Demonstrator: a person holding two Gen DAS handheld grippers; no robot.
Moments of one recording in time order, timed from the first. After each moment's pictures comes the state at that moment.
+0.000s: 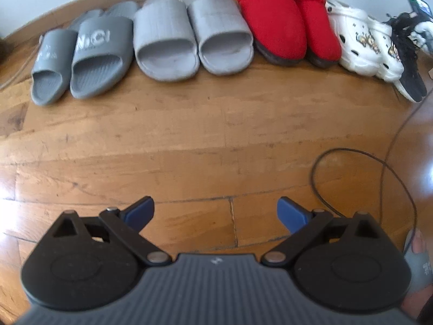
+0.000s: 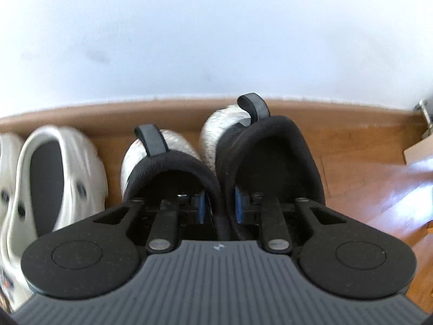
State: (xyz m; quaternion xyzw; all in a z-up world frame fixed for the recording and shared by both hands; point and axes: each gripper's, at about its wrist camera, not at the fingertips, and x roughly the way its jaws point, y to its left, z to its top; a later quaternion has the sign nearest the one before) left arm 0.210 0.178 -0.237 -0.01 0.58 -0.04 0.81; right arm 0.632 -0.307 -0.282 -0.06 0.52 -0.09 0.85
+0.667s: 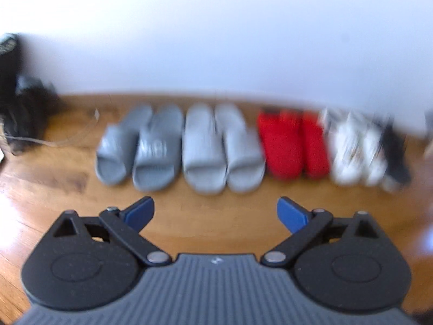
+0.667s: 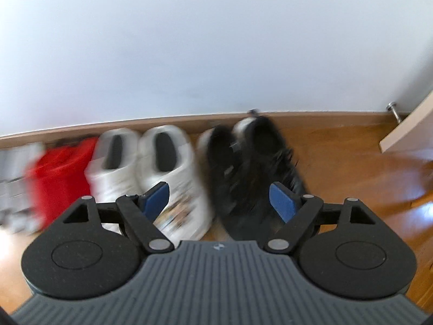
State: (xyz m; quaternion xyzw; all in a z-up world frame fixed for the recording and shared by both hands) left arm 0.195 0.210 -0.003 -0.08 0.41 0.02 0.91; right arm 0.359 -0.253 0.000 -0.01 0.46 0.04 0.89
